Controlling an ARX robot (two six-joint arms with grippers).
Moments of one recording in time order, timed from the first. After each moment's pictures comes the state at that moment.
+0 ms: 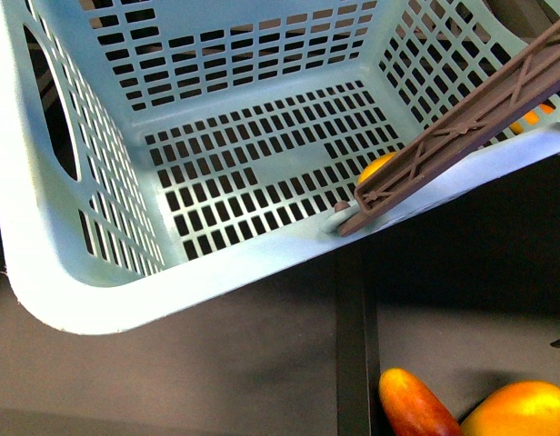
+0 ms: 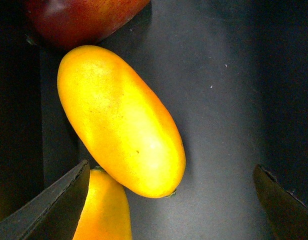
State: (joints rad) left arm -0.64 1.68 1.33 -0.13 0.15 -1.05; right arm -0.43 2.23 0.67 0.05 -0.52 -1.95
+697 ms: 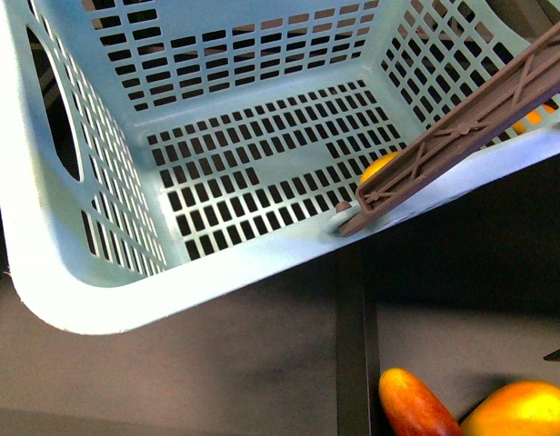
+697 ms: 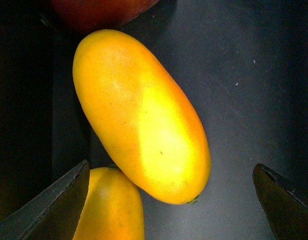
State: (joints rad) left arm -0.64 1.68 1.33 -0.13 0.15 -1.05; right arm -0.41 2.29 0.68 0.08 -0.49 -1.99
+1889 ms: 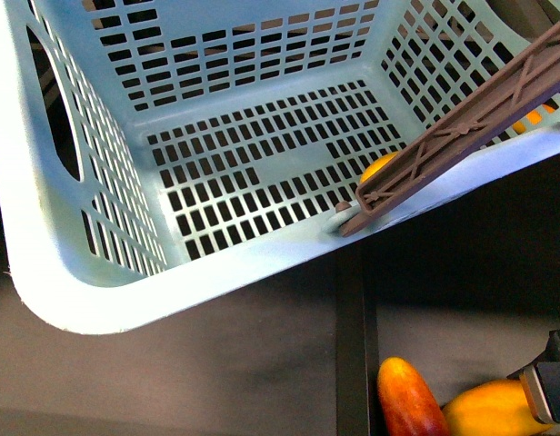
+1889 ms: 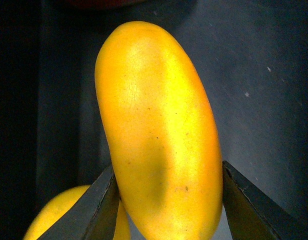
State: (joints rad) left arm -0.64 1.68 1.33 -0.13 0.15 -1.05; right arm -0.34 2.33 0.73 0.09 -0.43 -1.92
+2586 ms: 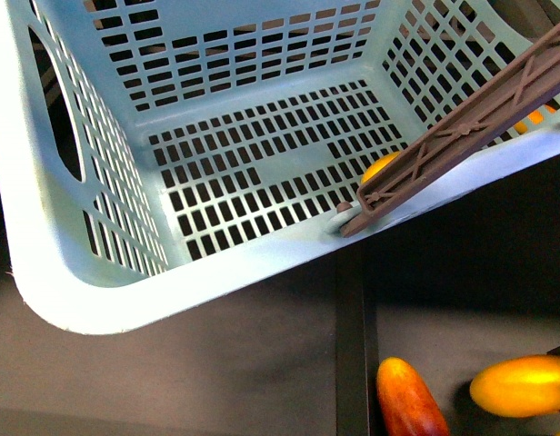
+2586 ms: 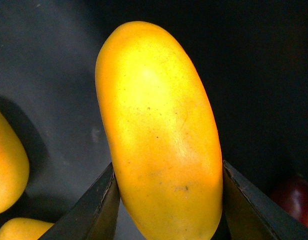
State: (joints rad) left arm -0.64 1.68 1.33 -0.13 0.15 -1.05; right arm -0.74 1.89 0.80 -0.09 -0.60 -1.73
